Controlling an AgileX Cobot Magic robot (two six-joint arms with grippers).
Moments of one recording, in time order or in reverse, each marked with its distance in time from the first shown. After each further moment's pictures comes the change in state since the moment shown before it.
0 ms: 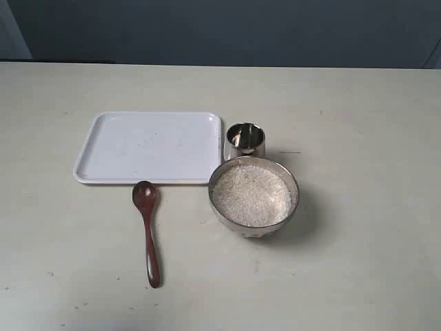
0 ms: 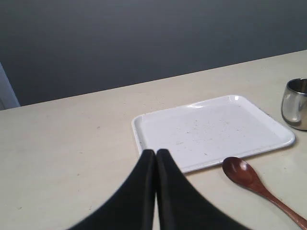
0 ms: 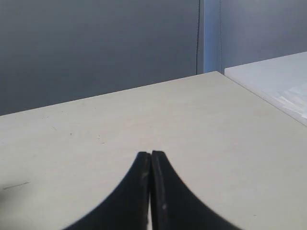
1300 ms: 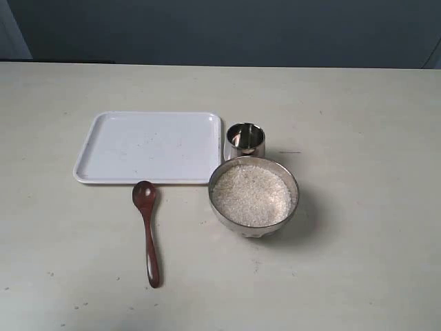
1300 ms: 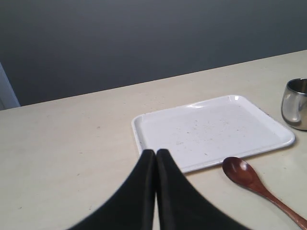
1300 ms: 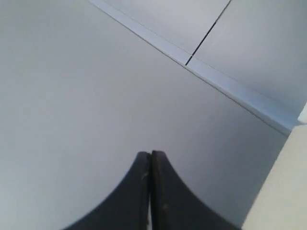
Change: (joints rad) left arm 0.000 0.000 0.000 0.000 0.000 0.000; right arm 0.000 0.000 0.002 0.449 -0.507 0.434
